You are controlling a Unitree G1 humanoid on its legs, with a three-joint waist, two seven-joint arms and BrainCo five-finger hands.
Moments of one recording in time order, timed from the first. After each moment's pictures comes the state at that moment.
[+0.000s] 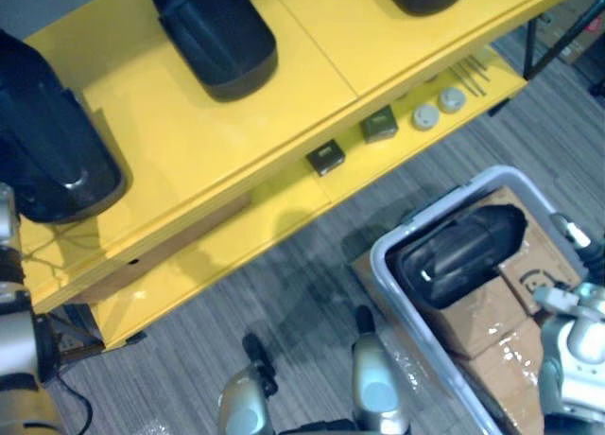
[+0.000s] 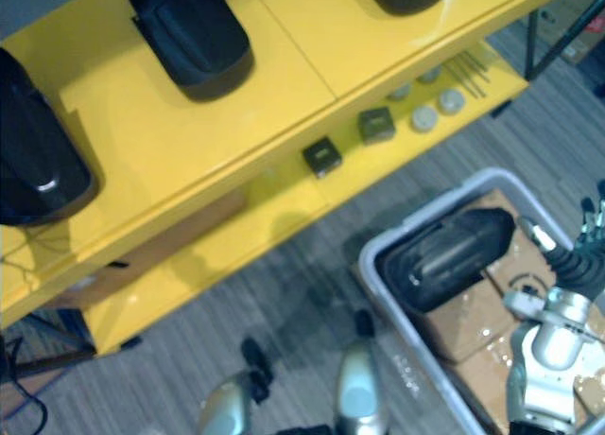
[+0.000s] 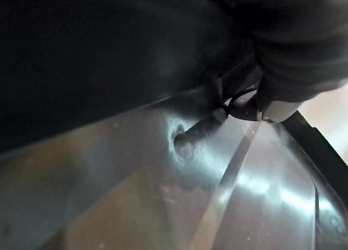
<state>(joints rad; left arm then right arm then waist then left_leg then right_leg) -0.84 1.01 0.14 0.82 0.02 0.43 0.13 0.08 -0.41 -0.37 -0.06 0.26 -0.46 -0.29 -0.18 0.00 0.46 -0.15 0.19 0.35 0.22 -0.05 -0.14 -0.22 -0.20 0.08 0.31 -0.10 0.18</state>
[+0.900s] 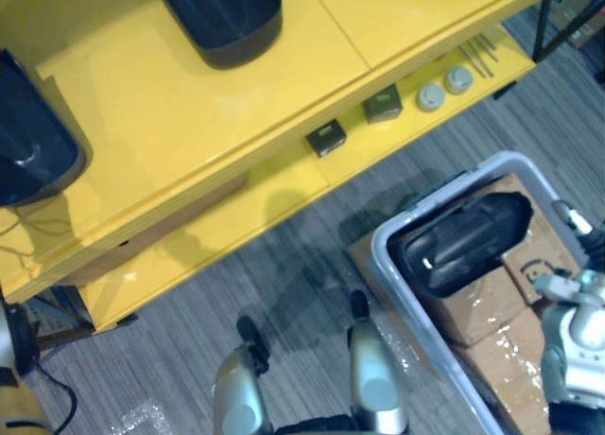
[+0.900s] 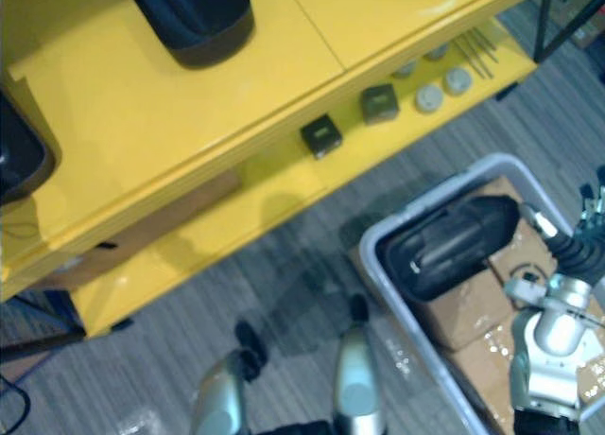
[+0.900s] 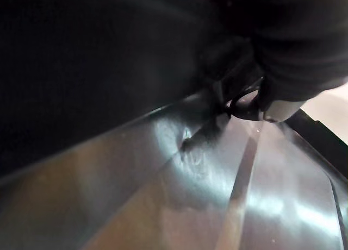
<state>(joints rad) -0.91 1.05 0.13 0.84 0.01 0.41 0.25 0.02 -0.48 -0.36 -0.02 0.33 -0.45 -0.30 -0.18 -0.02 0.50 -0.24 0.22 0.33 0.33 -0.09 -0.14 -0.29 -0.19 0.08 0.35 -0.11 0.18</state>
